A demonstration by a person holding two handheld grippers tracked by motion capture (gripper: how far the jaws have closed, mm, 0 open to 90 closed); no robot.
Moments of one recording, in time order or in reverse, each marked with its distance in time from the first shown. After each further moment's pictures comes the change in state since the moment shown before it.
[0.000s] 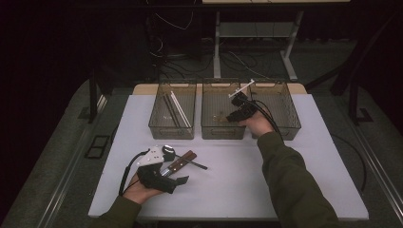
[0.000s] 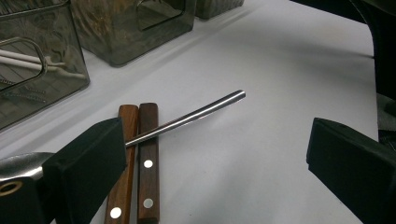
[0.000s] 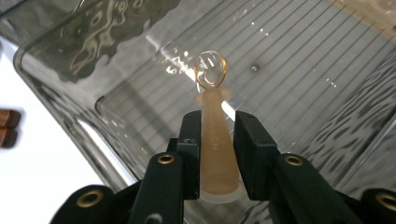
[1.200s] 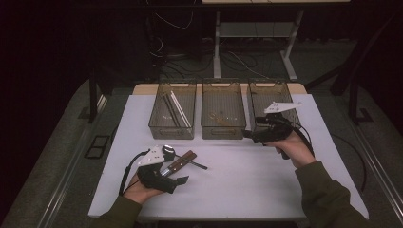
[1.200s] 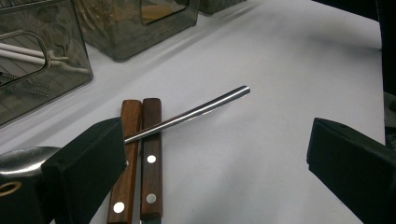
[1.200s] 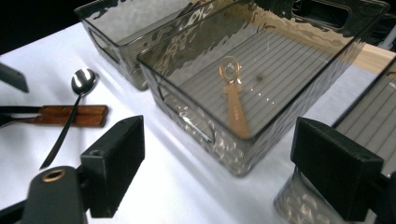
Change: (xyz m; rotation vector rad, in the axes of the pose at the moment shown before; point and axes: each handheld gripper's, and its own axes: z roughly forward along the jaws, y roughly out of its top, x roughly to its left) left arm 0.001 0.000 0.000 0.025 0.014 0.006; right arm 0.015 -0.097 -0.082 -0.351 0.076 0.030
